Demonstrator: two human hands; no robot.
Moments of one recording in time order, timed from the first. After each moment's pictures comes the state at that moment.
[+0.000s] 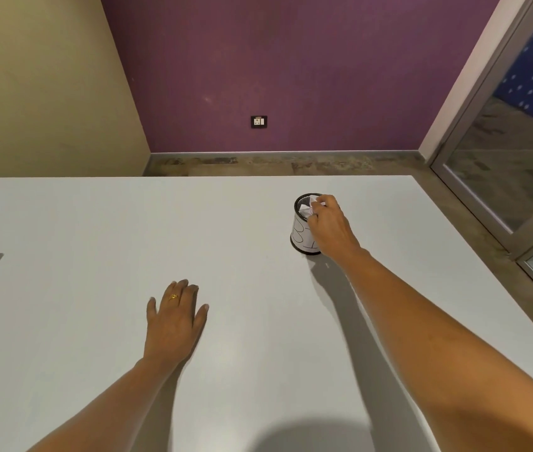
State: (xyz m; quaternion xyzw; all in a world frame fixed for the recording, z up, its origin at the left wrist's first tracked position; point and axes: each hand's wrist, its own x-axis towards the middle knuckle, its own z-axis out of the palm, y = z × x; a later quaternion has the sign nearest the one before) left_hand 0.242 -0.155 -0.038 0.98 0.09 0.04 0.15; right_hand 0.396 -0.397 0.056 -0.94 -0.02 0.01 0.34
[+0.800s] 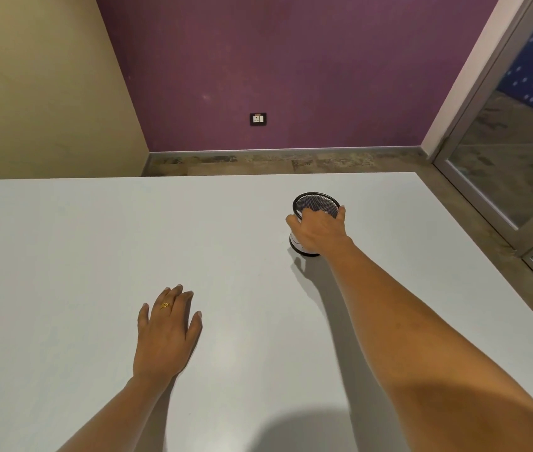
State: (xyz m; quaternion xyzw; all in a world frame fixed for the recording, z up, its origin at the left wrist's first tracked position) left_hand 0.240 -0.157 -0.045 0.98 0.11 0.04 0.18; right_hand 0.419 -0.385 0.041 -0.99 -0.06 0.03 0.10
